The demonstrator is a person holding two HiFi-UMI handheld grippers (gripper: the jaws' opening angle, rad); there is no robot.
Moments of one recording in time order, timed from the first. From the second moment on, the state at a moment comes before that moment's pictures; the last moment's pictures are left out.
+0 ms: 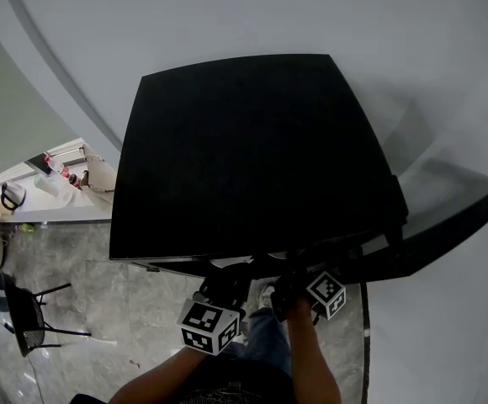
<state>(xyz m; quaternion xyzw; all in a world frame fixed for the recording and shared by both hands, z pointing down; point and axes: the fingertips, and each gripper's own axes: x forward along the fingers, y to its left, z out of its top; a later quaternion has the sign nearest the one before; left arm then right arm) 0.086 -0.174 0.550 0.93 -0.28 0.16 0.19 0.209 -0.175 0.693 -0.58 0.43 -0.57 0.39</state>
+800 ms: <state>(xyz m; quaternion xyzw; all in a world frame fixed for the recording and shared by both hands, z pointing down) 0.081 -0.160 0.549 0.93 -0.27 0.15 0.20 0.206 -0.152 0.674 -0.53 0.46 -0.55 0.45</state>
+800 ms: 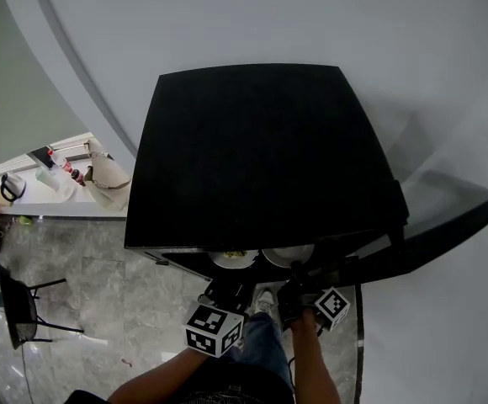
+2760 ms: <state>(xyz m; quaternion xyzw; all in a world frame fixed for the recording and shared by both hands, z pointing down) 0.034 -0.072 0.415 0.91 -0.37 0.03 0.17 0.144 0.026 0.369 -0.37 0.63 -0.50 0.45</state>
